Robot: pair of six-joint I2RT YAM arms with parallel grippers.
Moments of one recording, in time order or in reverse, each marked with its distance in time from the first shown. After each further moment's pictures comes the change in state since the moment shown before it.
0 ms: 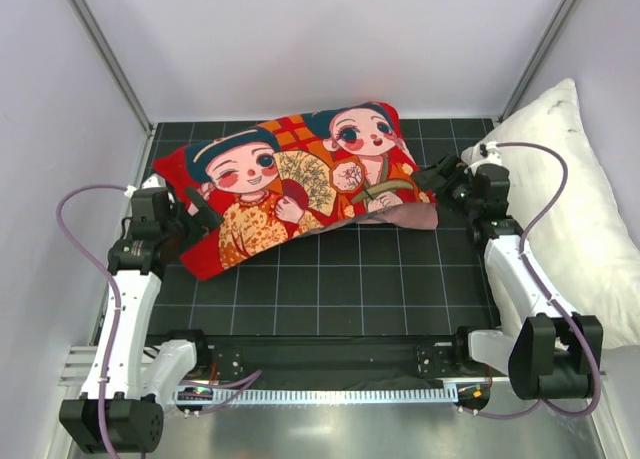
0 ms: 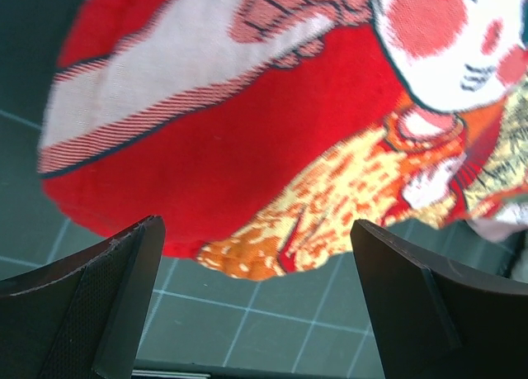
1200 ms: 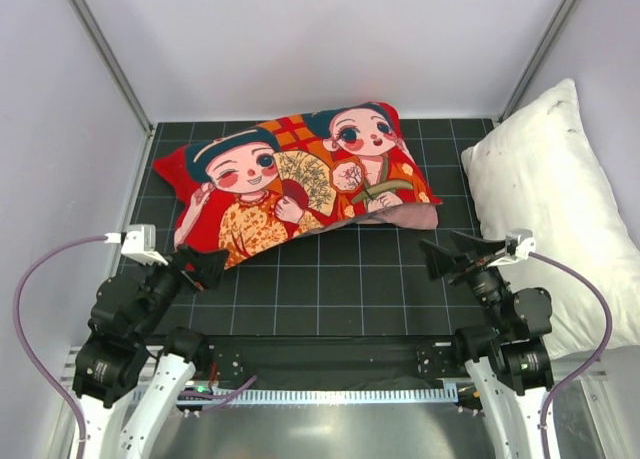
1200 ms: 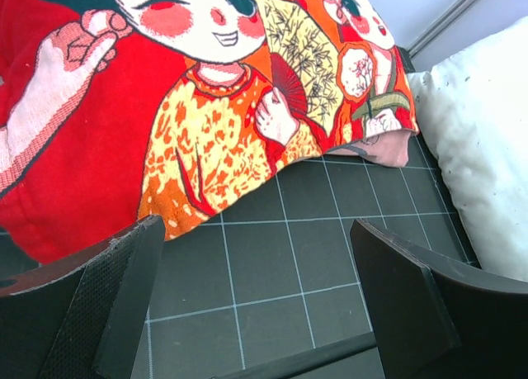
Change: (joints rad) left arm -0.317 -0.633 -0.082 0.005 -0.023 0.159; right arm 0.148 -1.143 -0.316 -0.286 -0.027 -0.235
